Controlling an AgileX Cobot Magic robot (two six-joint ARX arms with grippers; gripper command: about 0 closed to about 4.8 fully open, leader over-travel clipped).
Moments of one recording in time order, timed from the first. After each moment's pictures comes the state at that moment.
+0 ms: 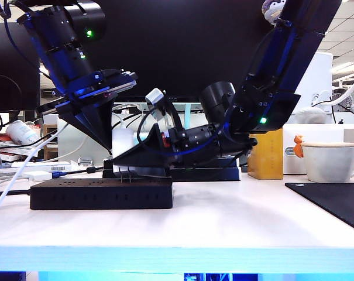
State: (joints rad) left arm -0.43 1.73 1.34 -0.67 0.18 -0.08; right arm 0.49 2.21 1.31 0.43 -1.09 -0.12
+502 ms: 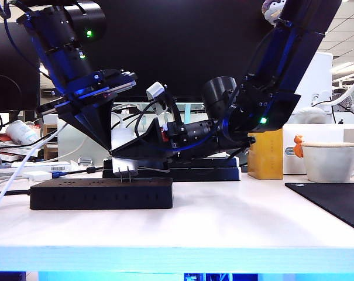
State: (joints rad) left arm -0.43 1.73 1.34 -0.68 0.18 -0.08; right arm 0.49 2.21 1.31 0.52 -1.09 -0.05
